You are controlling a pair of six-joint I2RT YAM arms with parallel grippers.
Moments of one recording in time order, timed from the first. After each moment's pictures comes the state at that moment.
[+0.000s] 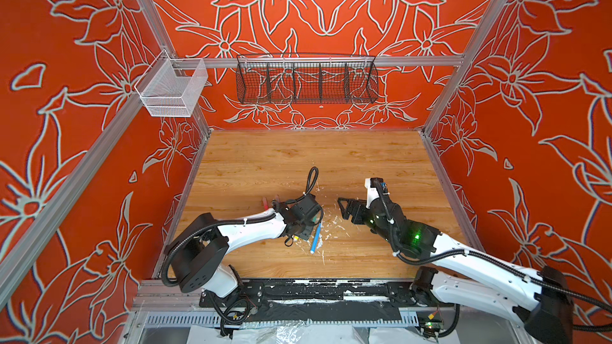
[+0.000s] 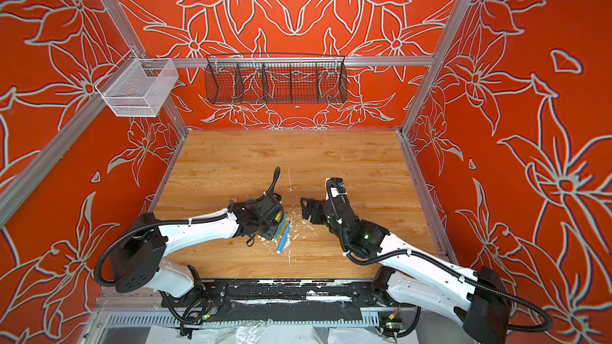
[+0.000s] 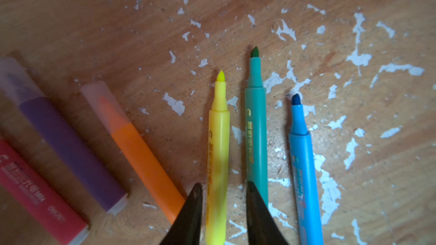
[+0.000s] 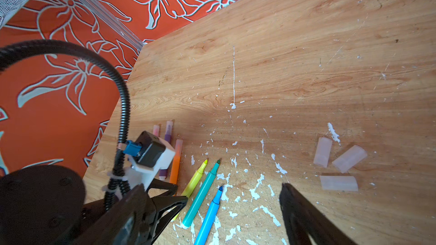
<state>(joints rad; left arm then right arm) -0.83 1.54 0.85 -0.54 -0.17 -0.40 0.90 0.93 0.62 -0.17 0.33 0.82</state>
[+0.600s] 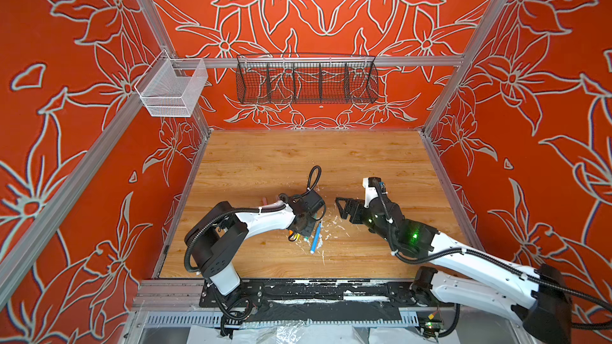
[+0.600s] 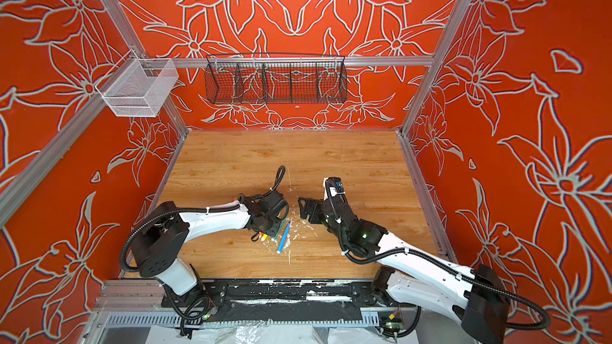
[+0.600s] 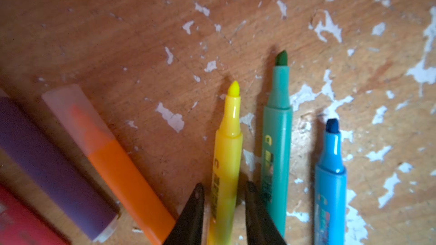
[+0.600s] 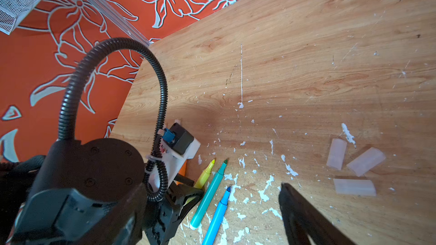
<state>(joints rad) -0.79 1.66 0.93 -0.58 -0.14 -0.42 0.90 0.95 0.62 -0.14 0.30 0.83</state>
